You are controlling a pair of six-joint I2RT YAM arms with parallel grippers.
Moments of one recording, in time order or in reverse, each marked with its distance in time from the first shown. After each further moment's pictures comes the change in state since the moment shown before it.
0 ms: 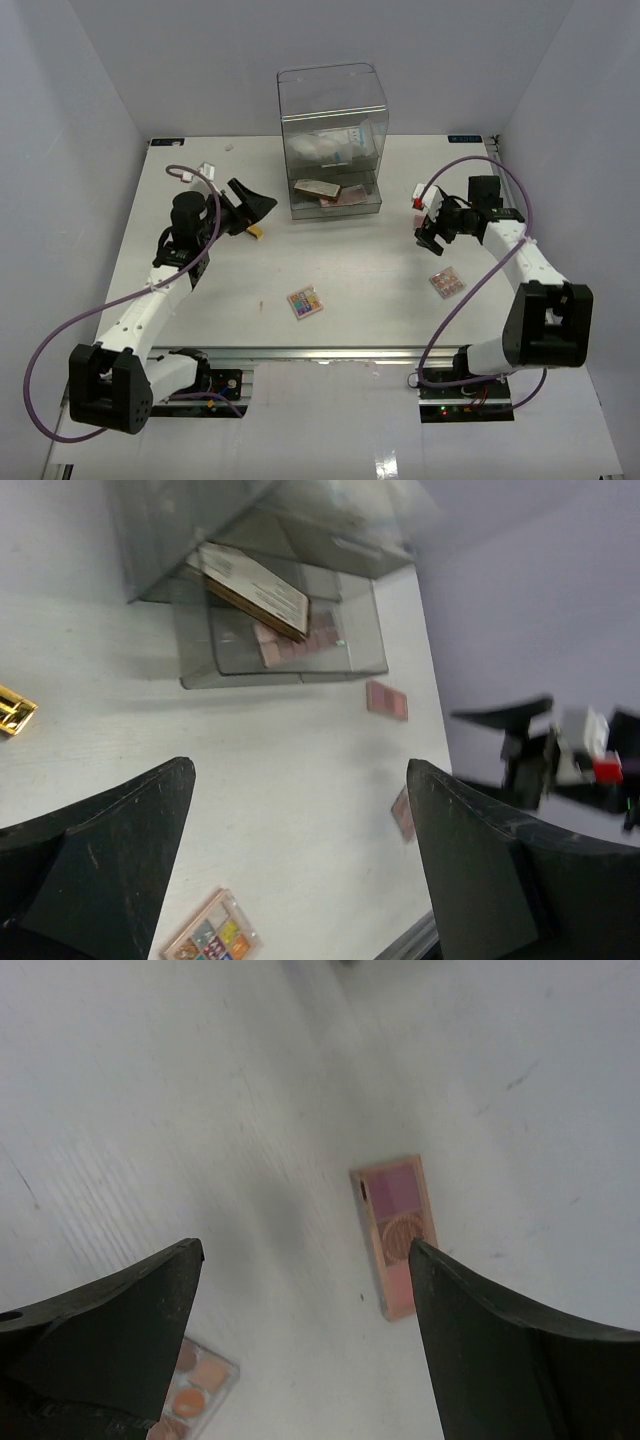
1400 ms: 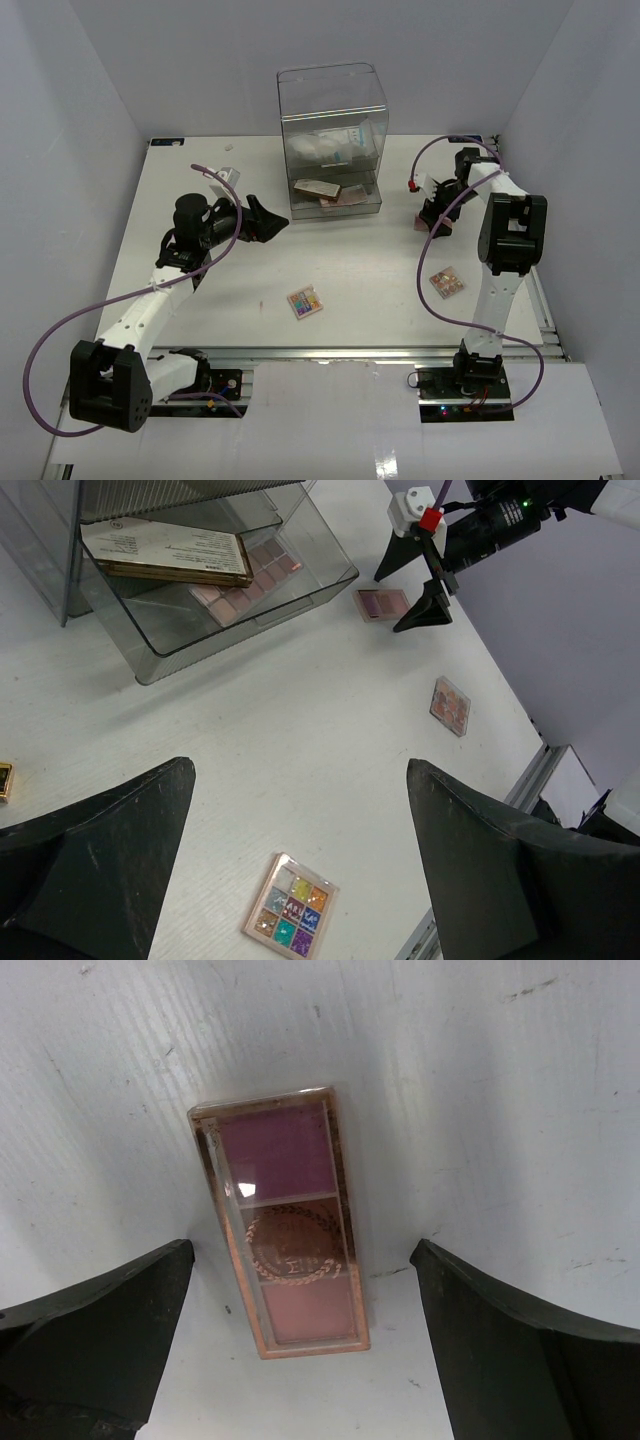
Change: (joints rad) left arm -0.011 0.007 -0.031 0.060 0.275 0.357; right arm -0.055 0.769 0.700 -0.447 0.224 -0.220
